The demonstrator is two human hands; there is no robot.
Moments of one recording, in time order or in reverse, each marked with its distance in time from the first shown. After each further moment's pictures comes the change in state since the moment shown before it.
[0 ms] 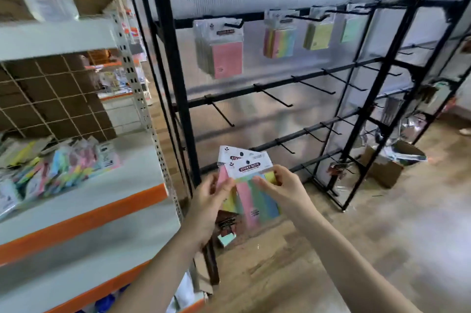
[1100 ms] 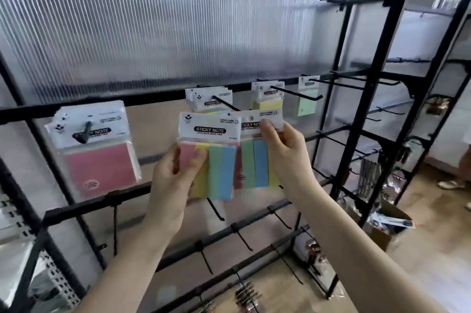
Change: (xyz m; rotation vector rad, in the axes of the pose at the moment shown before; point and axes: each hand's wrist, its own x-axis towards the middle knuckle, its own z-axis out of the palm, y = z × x) left_hand 0.236 0.152 0.172 -0.186 -0.044 0.511; right_hand 0.263 -0.127 -0.185 0.097 0.221 -0.443
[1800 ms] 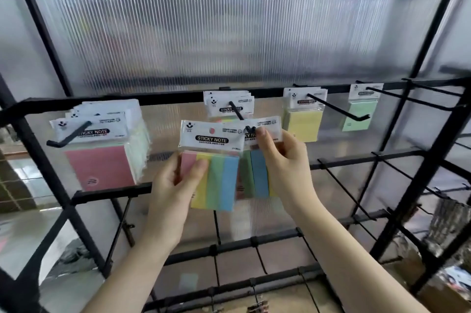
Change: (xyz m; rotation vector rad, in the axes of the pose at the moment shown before) left_hand 0.015 -0.021 0.022 0.188 0.222 0.126; right_hand 0.054 0.037 0.004 0.099 -0.224 -0.075
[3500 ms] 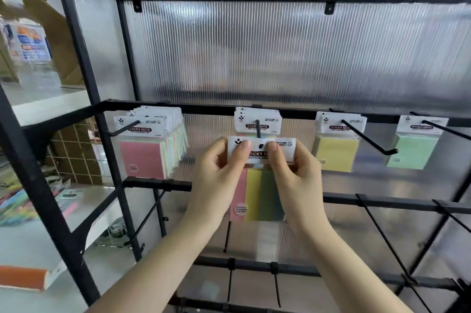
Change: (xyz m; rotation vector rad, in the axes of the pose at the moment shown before) left_hand 0.008 0.040 0.069 0.250 0.239 0.136; right_hand 0.006 -0.007 -0.010 0.242 -0.212 -0.177
